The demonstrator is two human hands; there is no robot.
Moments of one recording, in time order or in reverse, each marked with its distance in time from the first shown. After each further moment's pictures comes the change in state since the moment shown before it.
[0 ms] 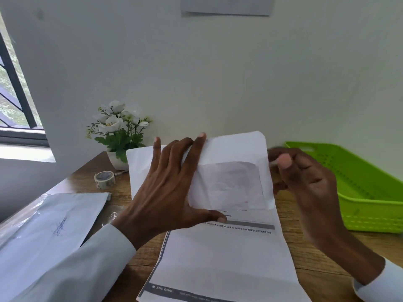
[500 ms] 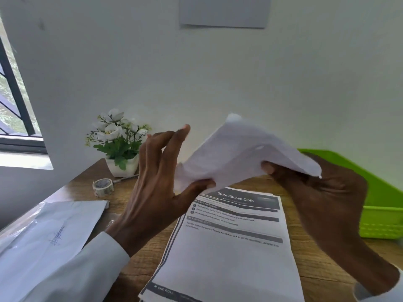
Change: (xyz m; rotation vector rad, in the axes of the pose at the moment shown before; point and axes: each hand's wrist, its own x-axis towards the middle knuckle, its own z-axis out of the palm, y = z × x) left_hand 0.008 0.004 -0.013 -0.265 0.425 -0.035; right_hand -0.001 -0.034 0.008 -0.250 0.132 -0.420
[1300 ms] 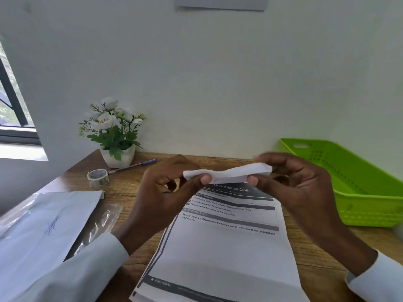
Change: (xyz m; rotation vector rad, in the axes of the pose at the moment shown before) left_hand -0.016 0.008 0.012 -0.532 -0.114 -0.180; right_hand -0.016 0.035 -0.005 0.253 -0.202 0.370
